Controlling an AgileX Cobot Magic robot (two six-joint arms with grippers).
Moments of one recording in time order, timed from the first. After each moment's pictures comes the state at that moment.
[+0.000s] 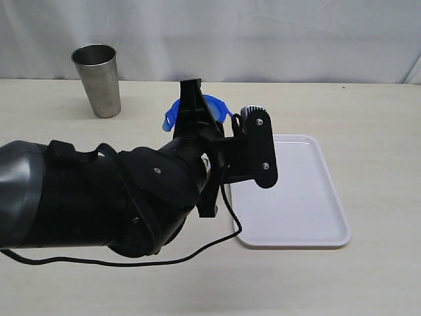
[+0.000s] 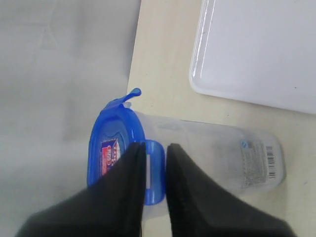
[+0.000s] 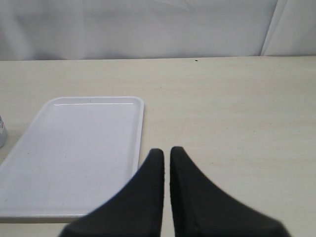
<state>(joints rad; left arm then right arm) -1.08 1.77 -1.00 1.59 0.68 -0.78 0.00 0.00 0.00 -0.06 0.34 0.06</state>
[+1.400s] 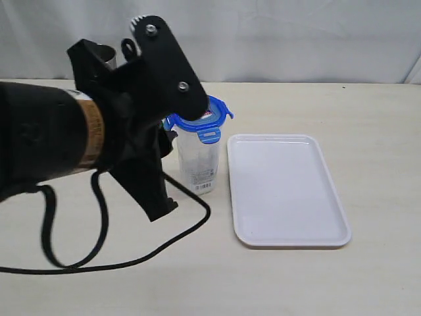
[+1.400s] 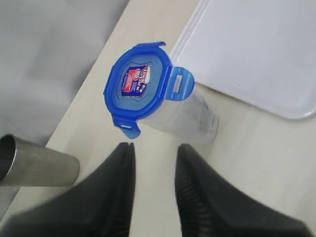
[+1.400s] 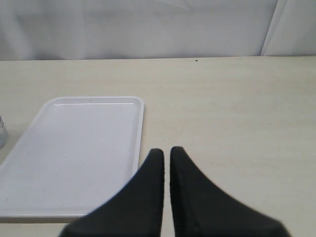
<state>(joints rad) -1.08 1.32 -0.94 0.89 0.70 -0.42 0.00 0.00 0.00 -0.06 0.34 0.06</state>
